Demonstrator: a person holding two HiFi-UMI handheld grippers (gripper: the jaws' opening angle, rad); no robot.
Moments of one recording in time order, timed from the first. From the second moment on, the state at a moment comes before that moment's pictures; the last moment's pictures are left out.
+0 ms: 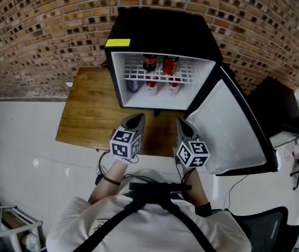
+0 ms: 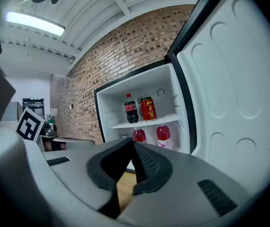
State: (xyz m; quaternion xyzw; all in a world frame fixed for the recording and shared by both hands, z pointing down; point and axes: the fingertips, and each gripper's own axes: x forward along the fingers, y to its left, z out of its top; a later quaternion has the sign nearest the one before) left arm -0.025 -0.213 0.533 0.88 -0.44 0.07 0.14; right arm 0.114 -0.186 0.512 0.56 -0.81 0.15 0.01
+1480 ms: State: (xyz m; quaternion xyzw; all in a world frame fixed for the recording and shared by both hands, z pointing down) left arm -0.004 -0.386 0.448 0.87 -0.49 0.08 0.05; right arm 0.135 -0.196 0.511 0.58 -0.80 0.15 0.00
